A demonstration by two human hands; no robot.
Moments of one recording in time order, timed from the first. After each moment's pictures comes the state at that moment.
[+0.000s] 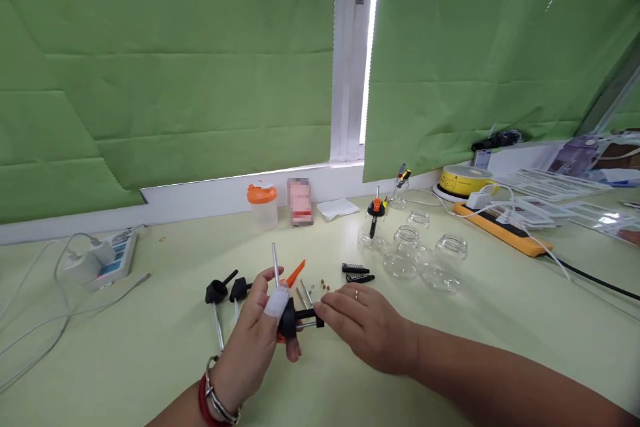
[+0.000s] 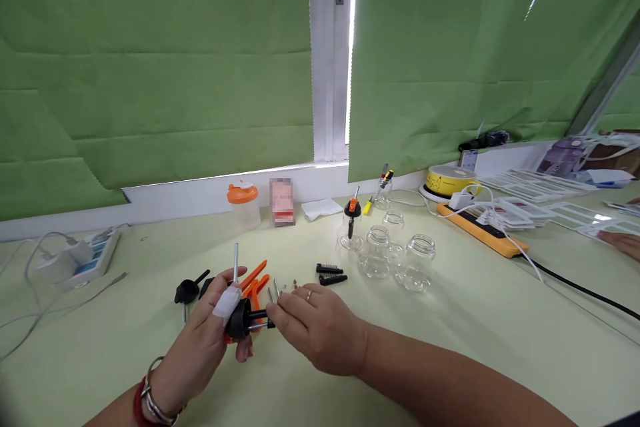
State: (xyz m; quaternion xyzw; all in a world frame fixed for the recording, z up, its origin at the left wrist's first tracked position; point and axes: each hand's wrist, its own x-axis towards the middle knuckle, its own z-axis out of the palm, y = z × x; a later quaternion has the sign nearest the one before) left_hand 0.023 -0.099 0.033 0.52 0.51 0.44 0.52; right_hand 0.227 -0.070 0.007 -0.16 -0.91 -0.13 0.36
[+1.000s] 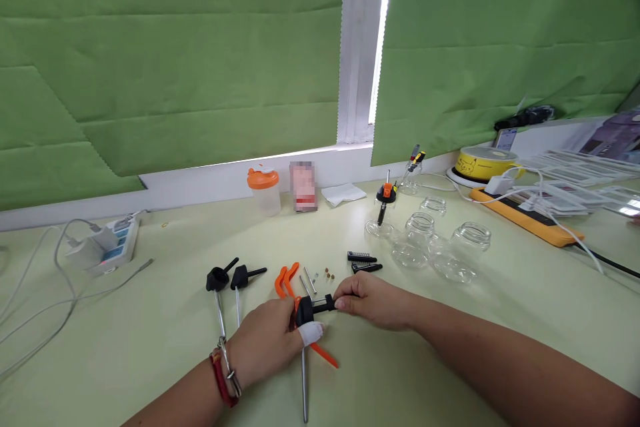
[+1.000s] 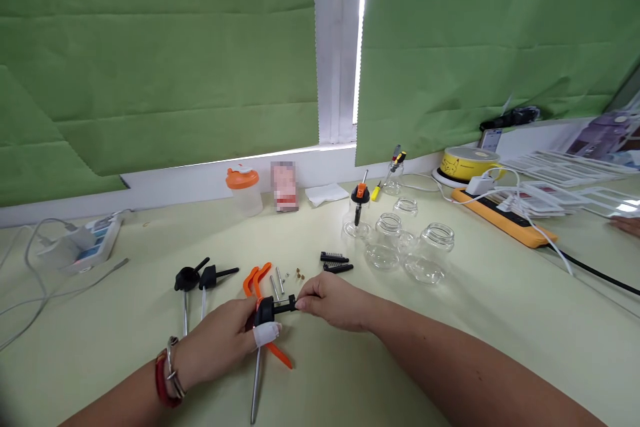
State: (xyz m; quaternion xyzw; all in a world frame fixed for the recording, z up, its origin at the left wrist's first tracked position) left_hand 0.013 -0.076 0.007 0.75 0.57 0.13 0.31; right_hand 0.242 -0.027 -0.021 -0.39 -0.74 0.53 0.15
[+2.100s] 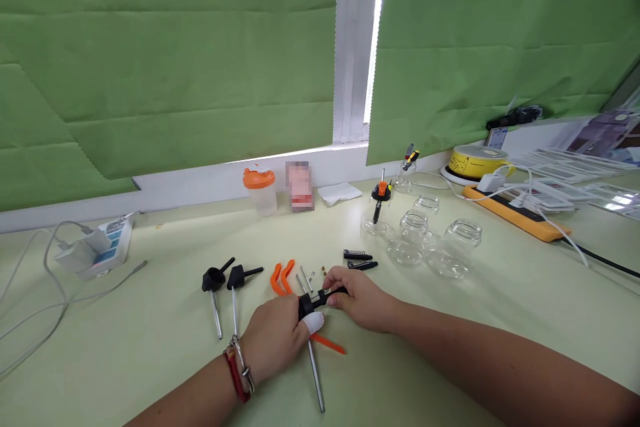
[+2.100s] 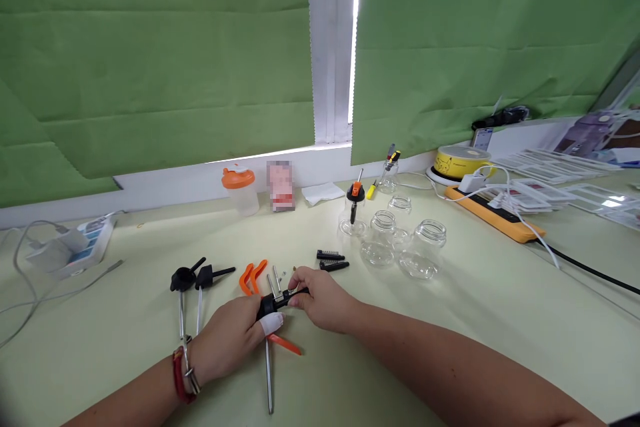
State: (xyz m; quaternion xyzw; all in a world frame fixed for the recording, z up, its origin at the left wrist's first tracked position) left_hand 0.026 -0.073 -0.003 0.78 0.60 0.01 0.18; right_hand 0.221 -0.030 -0.043 -0.43 -0.71 0.49 0.28
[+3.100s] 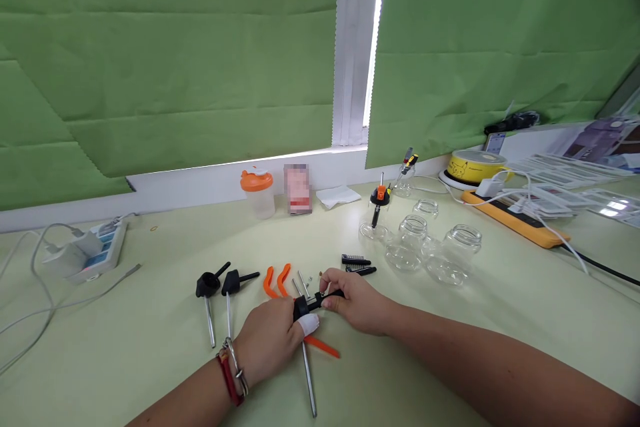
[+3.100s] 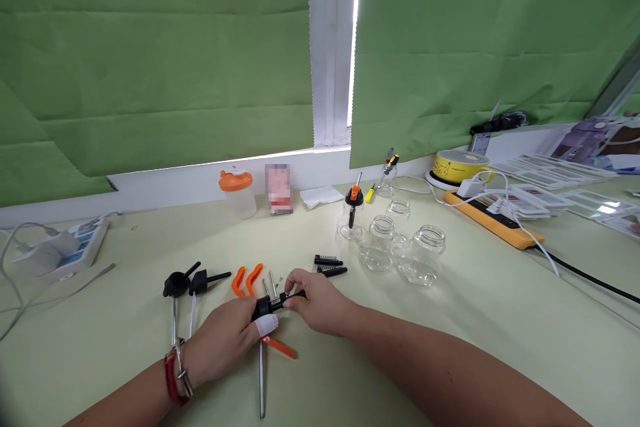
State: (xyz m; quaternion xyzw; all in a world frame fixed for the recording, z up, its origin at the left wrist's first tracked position) left_hand 0.026 -0.064 0.000 0.77 0.60 0.03 0.20; right_hand 0.222 -0.026 -0.034 -0.45 -0.73 0.45 0.26
